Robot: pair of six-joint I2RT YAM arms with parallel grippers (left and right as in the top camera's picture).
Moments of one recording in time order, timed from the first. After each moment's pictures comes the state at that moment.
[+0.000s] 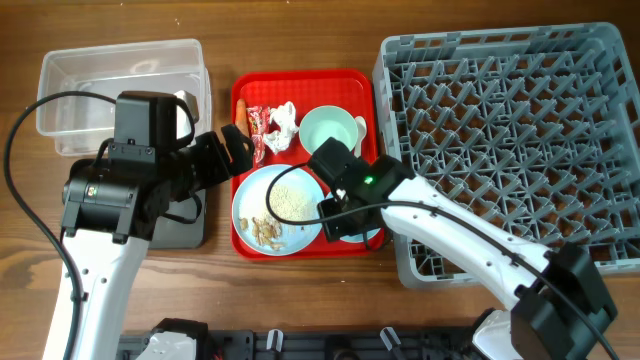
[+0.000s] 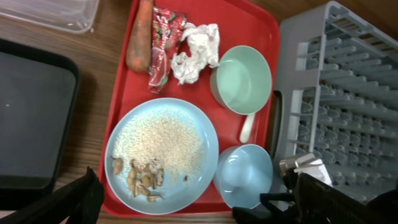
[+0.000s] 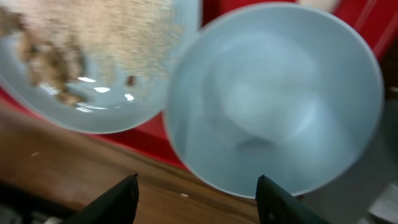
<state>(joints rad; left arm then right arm) -0.16 1.18 1.27 -1.08 0.20 -0.54 0.80 1.64 1.18 -0.97 -0.05 0.50</state>
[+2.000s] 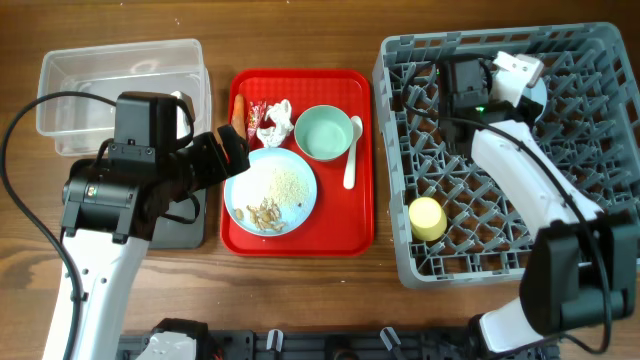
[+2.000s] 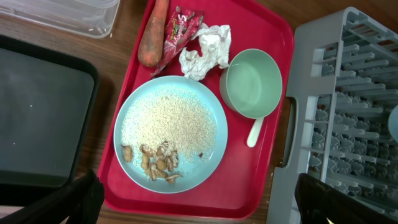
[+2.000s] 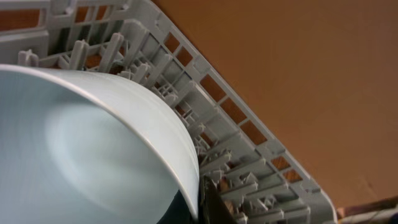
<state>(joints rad) -0.16 1.18 1.27 -1.09 0.15 -0.54 0.19 1.73 1.19 -0.56 1.18 0.38</state>
